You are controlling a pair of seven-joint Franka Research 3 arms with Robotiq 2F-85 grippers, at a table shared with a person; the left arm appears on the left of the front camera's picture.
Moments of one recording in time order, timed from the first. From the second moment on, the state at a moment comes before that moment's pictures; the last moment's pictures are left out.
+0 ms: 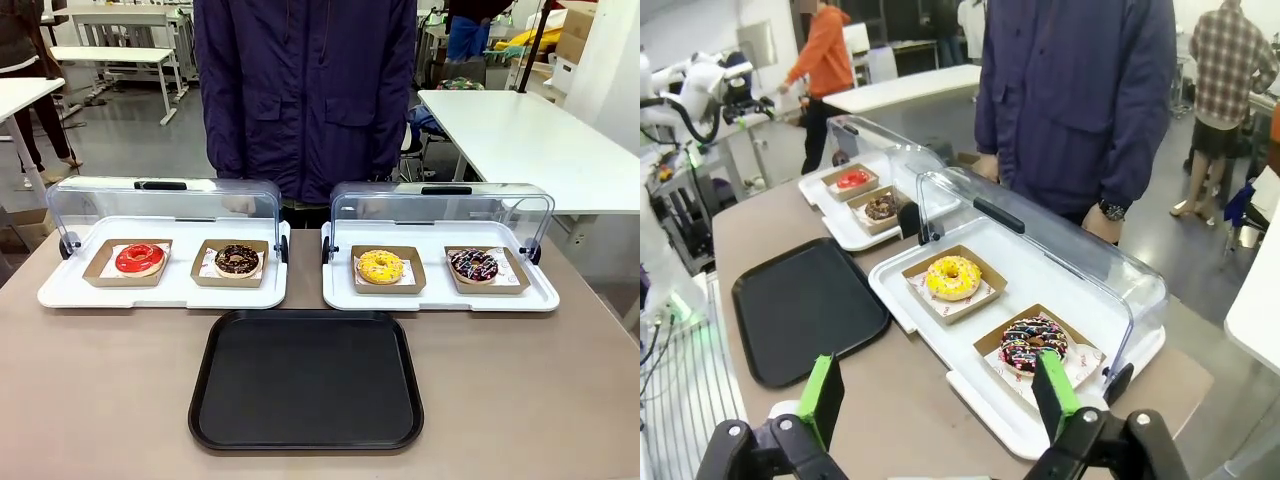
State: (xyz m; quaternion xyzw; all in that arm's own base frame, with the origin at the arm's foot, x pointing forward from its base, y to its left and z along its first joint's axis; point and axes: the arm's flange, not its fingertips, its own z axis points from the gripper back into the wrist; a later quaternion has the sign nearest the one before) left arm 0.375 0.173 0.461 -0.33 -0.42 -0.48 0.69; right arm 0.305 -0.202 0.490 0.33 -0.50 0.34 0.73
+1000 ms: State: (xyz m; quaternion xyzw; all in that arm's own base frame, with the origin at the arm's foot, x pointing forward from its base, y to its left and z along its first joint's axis) left arm 0.376 0.168 0.455 -0.33 -0.43 -0.48 0.69; right arm 0.303 -0.199 0.488 0.33 -0.48 0.33 0.74
